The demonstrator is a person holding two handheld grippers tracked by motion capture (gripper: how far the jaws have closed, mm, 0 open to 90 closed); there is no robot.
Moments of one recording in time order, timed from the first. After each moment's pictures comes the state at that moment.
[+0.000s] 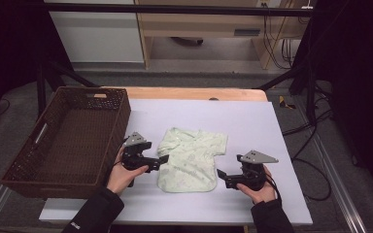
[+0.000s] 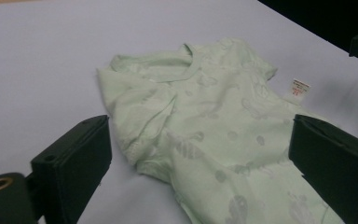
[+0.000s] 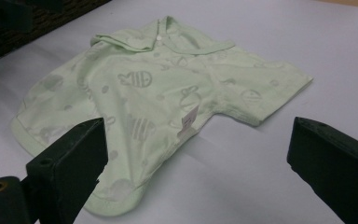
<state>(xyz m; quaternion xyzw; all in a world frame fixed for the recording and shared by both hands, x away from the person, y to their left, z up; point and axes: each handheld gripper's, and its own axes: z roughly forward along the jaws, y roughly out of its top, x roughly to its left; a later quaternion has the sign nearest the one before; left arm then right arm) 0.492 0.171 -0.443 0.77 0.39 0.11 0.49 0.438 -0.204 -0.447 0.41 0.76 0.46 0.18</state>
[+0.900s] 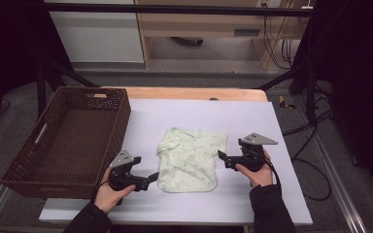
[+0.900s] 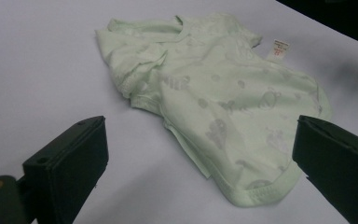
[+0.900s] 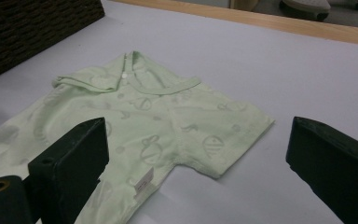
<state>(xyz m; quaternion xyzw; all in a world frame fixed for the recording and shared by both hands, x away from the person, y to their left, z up) 0.445 0.196 -0.460 0.78 0.37 0.11 0.49 0.481 -0.205 -0.429 0.44 0.74 0.46 0.20</state>
